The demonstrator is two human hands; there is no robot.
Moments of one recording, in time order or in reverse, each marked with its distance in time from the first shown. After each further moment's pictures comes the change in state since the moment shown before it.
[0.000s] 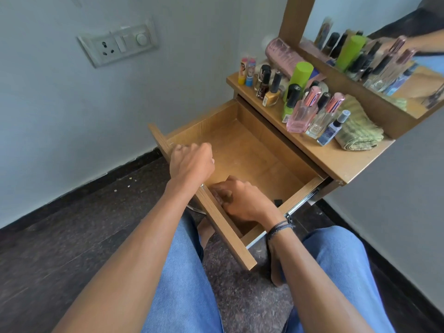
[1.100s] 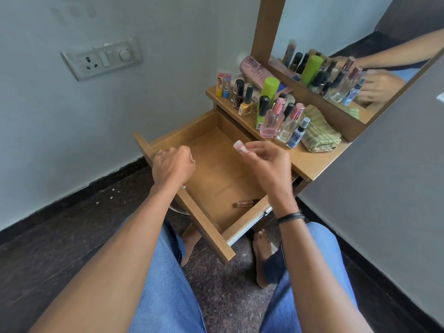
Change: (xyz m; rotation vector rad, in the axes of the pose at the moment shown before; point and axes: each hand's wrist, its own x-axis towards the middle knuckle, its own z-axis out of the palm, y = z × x) left_hand 0.004 -0.001 -0.003 -0.093 -0.002 -0.103; right_hand -0.038 0.013 -0.071 0.678 0.790 0.228
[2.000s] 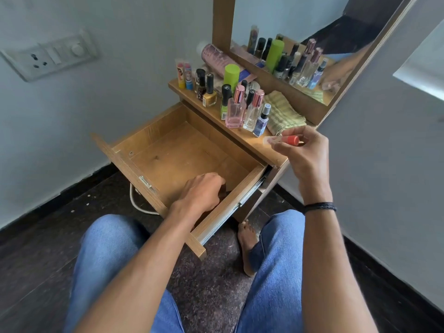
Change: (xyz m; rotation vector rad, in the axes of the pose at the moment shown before) left_hand -0.070 0.104 0.030 -0.088 -0.362 0.475; right_hand 0.011 0.020 -0.120 0.057 0.253 0.051
